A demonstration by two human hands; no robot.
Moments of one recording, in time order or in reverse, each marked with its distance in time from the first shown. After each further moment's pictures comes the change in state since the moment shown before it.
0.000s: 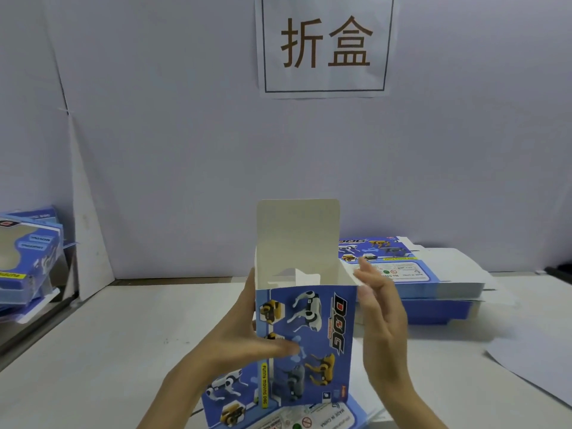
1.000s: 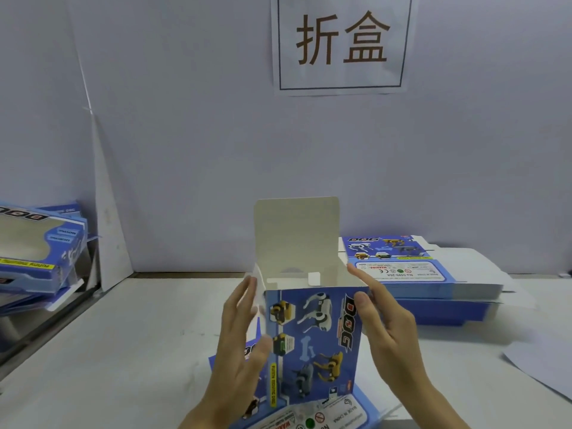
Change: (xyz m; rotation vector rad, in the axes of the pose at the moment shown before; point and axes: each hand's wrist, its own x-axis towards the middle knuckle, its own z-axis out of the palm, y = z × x) left_hand -0.037 -0.018 0.036 0.036 0.553 0.223; right_hand -0.003 0.001 -0.009 -0.149 -0.255 -0.077
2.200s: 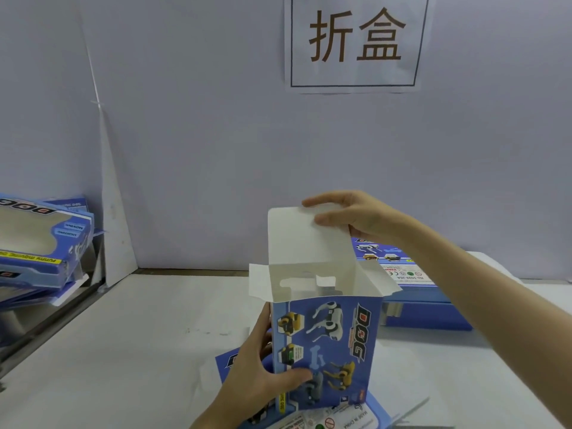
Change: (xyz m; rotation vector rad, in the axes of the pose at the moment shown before) left_hand -0.002 -0.033 -0.002 -0.086 -0.233 -0.478; right_hand 0.176 -0.044 0.018 -0.024 -0.612 0.426
